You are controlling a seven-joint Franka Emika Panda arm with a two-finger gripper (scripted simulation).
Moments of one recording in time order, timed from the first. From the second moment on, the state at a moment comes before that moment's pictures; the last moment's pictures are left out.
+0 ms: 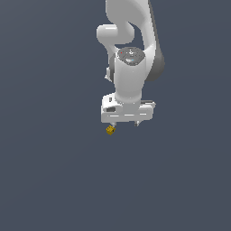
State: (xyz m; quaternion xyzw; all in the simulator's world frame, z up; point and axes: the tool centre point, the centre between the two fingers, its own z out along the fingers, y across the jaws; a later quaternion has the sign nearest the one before) arm 0.018 0.043 0.188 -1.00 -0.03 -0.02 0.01
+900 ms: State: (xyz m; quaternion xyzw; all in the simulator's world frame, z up) arm 0.017 0.020 0.189 -1.00 -0.02 -0.02 0.01
